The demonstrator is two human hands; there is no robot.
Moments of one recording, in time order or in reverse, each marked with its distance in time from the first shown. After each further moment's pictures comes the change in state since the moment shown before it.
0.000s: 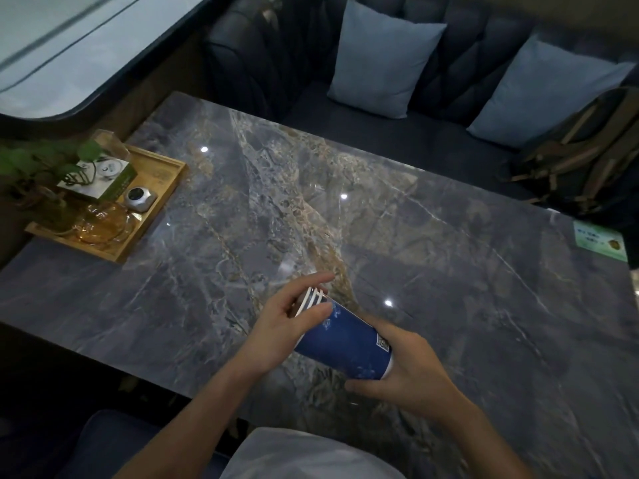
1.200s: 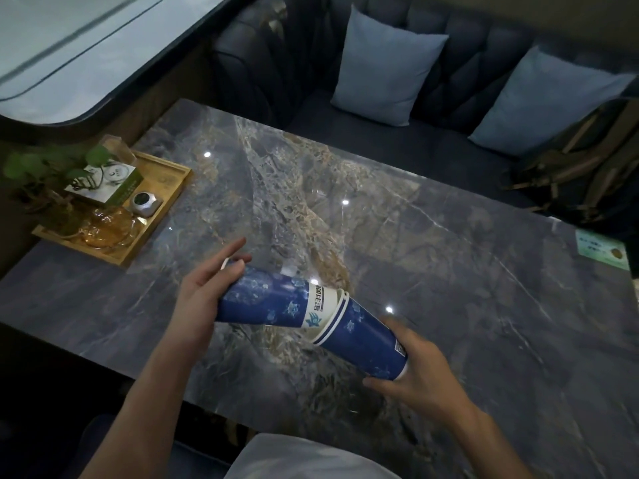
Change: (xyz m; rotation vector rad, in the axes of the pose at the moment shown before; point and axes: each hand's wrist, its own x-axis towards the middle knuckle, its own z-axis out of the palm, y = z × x) left_hand 0.000 0.007 -0.086 -0.188 0.366 -0.045; right_hand 0.001 0.033 0.003 -0.054 0.112 -0.025
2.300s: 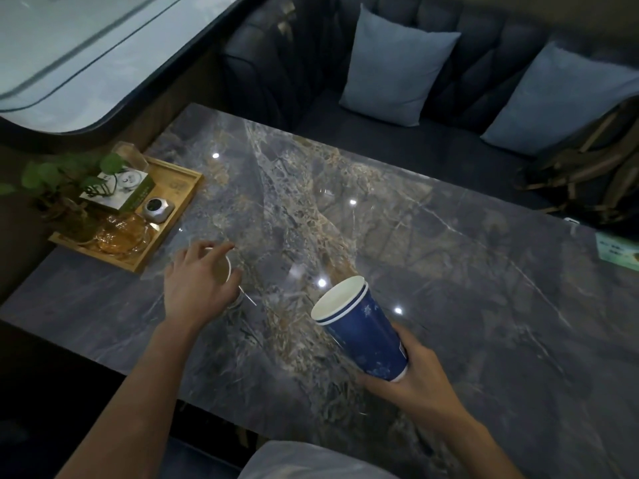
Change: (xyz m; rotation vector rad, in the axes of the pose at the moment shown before) left_hand 0.055 -0.017 -0.041 1.265 0.207 0.168; right_hand 0.009 -0.039 0.010 0.351 0.013 0.178
